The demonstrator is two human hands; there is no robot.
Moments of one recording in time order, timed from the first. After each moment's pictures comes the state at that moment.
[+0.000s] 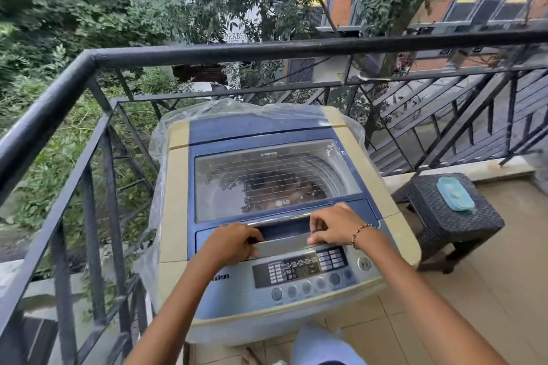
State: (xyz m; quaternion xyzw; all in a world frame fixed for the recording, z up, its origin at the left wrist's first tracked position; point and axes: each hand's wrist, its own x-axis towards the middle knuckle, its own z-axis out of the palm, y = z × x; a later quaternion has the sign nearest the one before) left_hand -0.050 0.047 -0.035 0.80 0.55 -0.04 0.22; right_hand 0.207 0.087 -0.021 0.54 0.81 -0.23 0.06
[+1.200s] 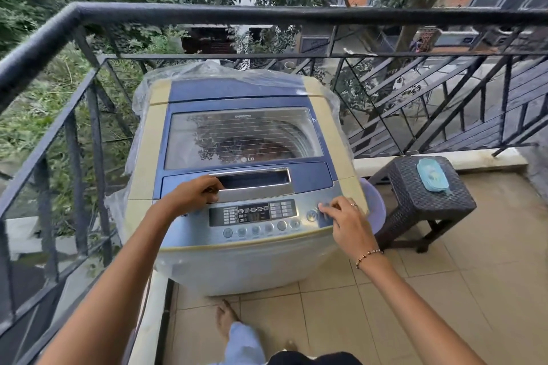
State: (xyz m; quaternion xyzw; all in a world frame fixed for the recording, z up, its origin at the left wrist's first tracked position) left_hand -0.038 0.024 -0.035 0.70 0.65 0.02 0.29; right_hand 0.321 -0.020 -0.047 0.56 0.80 -0.09 -0.20
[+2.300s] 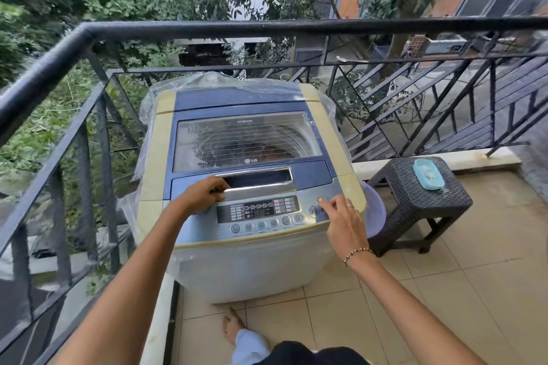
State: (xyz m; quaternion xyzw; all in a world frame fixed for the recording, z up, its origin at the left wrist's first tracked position) left_hand -0.038 0.017 -0.037 0.71 0.64 0.07 0.28; right_hand 0.296 -0.046 -0.044 0.64 0.75 -0.03 -0.12
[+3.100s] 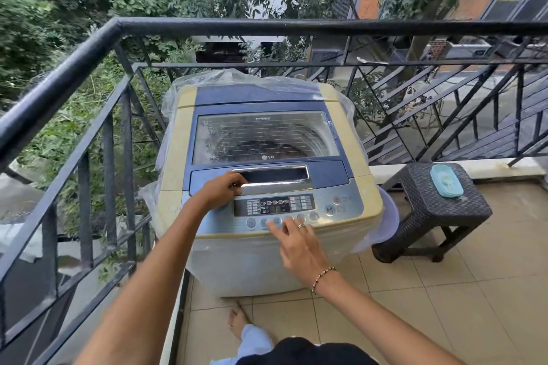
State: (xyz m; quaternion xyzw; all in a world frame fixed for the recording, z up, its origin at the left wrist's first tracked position) left_hand -0.033 0.011 -0.040 0.71 0.65 0.08 0.26; right_hand 0.204 -0.092 -0.056 0.47 0.87 -0.07 -0.13
